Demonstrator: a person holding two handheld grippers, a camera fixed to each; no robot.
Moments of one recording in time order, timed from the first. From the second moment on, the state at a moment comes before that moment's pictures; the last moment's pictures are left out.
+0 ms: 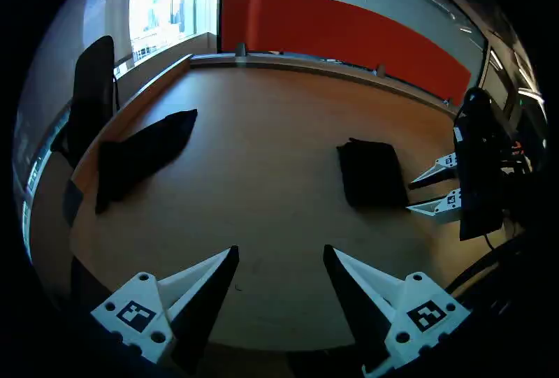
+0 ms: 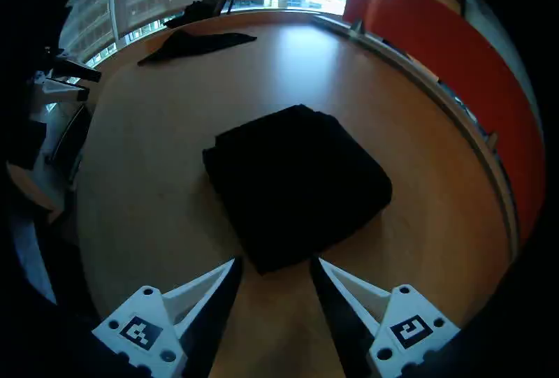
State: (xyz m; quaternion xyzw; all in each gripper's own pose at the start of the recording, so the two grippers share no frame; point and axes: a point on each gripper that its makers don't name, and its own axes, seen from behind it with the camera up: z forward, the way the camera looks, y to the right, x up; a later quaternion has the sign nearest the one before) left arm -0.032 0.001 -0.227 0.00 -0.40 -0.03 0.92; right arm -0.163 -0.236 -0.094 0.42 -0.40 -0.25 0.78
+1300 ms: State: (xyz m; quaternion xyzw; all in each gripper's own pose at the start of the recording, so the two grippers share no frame) left arm -0.031 0.003 -0.229 0.00 -0.40 -0.03 0.92; right arm -0.177 -0.234 -0.098 0.40 -0.43 -0.21 0.79
